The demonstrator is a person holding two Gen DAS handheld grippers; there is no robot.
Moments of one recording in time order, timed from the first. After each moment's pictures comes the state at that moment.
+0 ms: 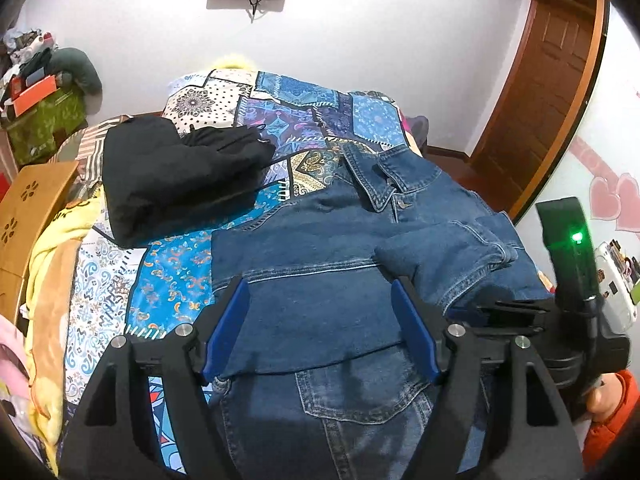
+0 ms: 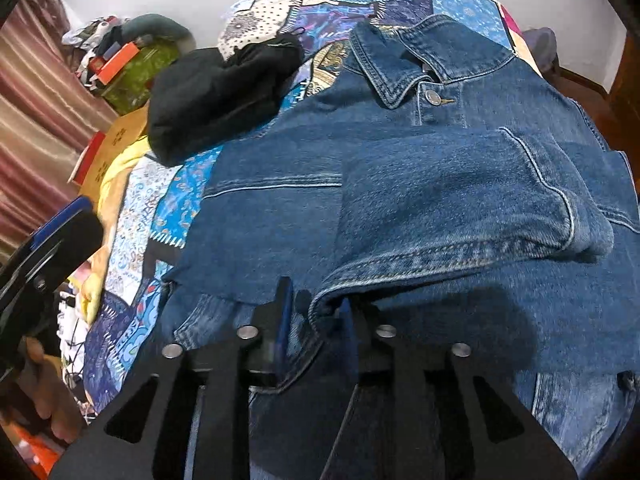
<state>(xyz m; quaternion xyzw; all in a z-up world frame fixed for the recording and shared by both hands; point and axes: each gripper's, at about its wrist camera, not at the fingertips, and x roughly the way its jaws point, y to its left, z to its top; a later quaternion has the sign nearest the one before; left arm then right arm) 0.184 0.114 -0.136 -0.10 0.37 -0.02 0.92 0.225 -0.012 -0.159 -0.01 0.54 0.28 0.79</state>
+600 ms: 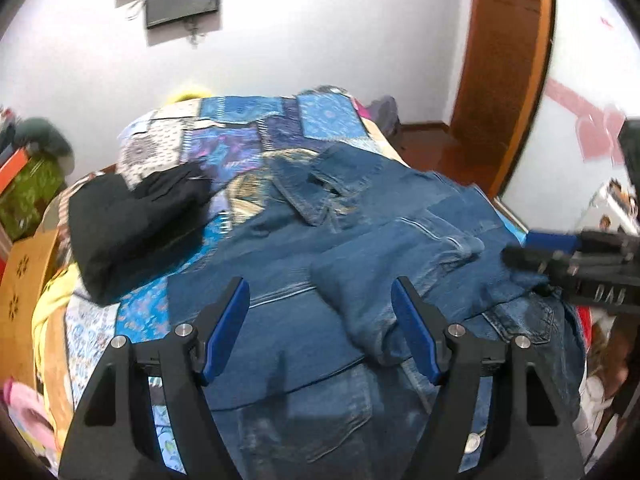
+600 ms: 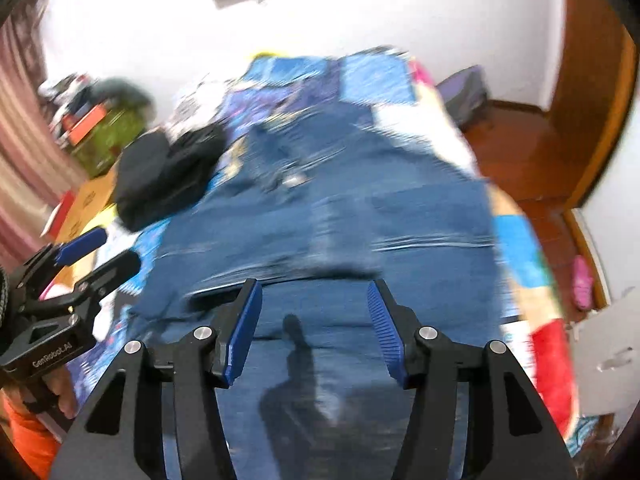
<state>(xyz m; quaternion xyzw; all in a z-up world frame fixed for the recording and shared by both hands) 0.222 0.019 -0.123 0.01 0.38 -0.06 0.92 0.215 -0.133 -0.104 0.00 0.44 0.15 0.89</state>
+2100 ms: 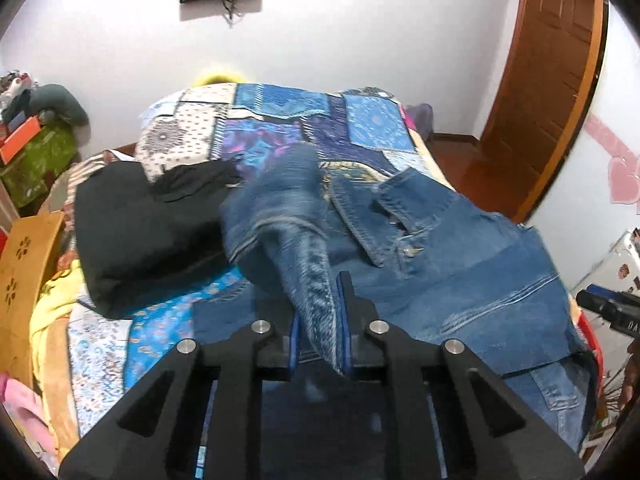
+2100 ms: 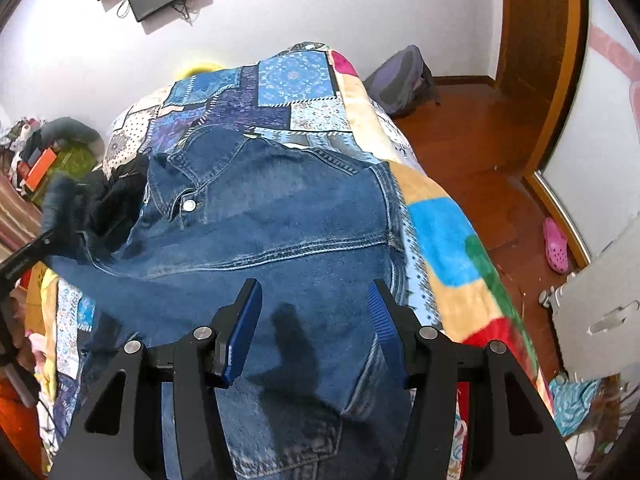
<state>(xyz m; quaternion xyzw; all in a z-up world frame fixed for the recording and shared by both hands) 0.288 0.096 -0.125 -0.05 0.38 -0.01 0.92 0.251 -0.189 -0.120 0.05 0.45 0.10 0.88</state>
